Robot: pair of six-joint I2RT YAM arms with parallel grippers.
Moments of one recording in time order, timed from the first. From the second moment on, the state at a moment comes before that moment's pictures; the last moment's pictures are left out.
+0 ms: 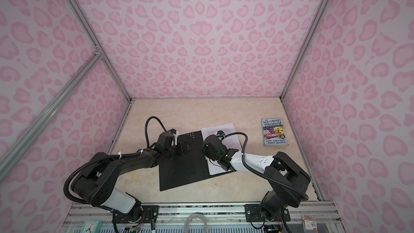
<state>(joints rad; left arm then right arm) -0.49 1.55 0.61 0.15 0.22 -0.68 0.84 1.56 0.78 0.12 0.10 1.32</state>
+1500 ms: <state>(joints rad) -0.49 1.55 0.61 0.15 0.23 -0.69 0.83 1.58 0.69 0.22 0.08 1.38</state>
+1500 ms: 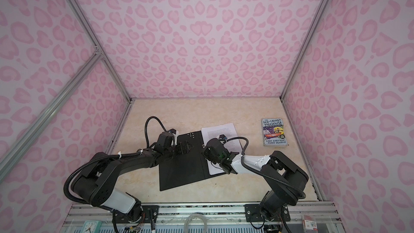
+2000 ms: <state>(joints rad) -0.49 1.55 0.61 0.15 0.23 -0.69 0.84 1.58 0.67 0.25 0.07 1.39</state>
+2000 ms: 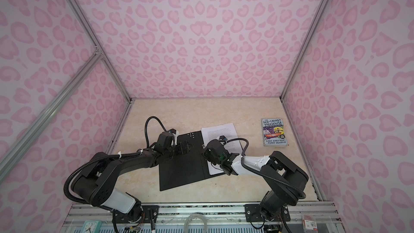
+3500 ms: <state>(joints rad) -0.45 1.61 0.64 0.18 0.22 -0.70 0.85 1.55 0.58 0.30 0.04 1.13</state>
